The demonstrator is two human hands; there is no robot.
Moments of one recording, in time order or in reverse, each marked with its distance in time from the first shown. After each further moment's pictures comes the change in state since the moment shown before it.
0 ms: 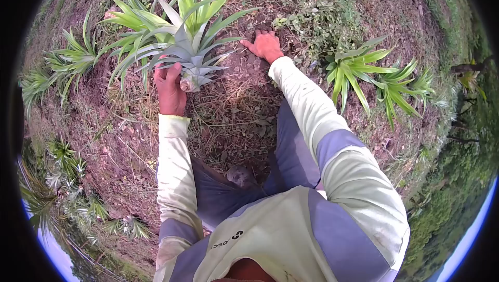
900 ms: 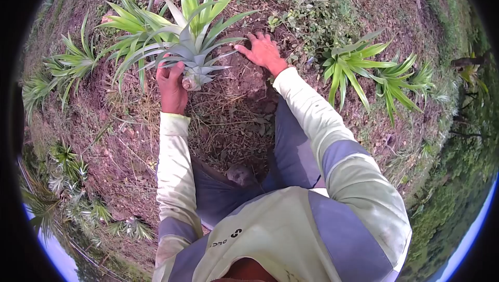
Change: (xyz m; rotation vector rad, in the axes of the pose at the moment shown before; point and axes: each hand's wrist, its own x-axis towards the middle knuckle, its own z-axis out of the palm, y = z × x) left_hand -0.002 -0.014 0.005 0.029 0.027 -0.042; right_hand -0.060 -0.019 -0.054 0.263 -0.121 -0.030
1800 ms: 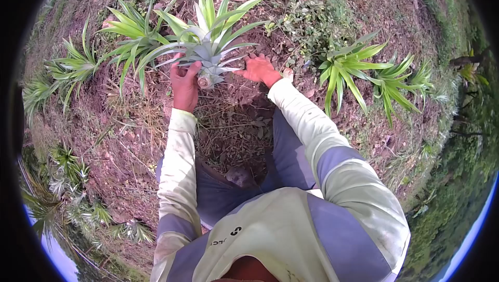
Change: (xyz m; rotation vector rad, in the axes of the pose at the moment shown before) left_hand 0.010 -0.033 0.016 0.086 -0.045 0.003; right_hand -0.016 0.004 0.027 -0.183 -0.278 -0.040
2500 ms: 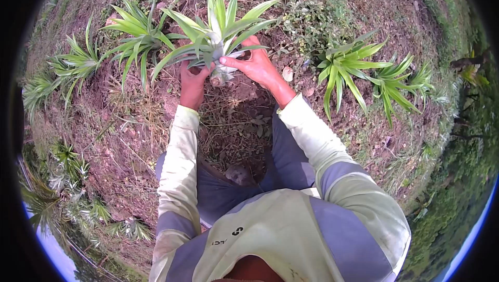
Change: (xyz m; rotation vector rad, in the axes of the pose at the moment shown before) left_hand -0.012 -0.001 0.015 0.214 -0.145 0.015; right_hand -0.093 -0.059 -0.075 1.023 0.488 -0.299
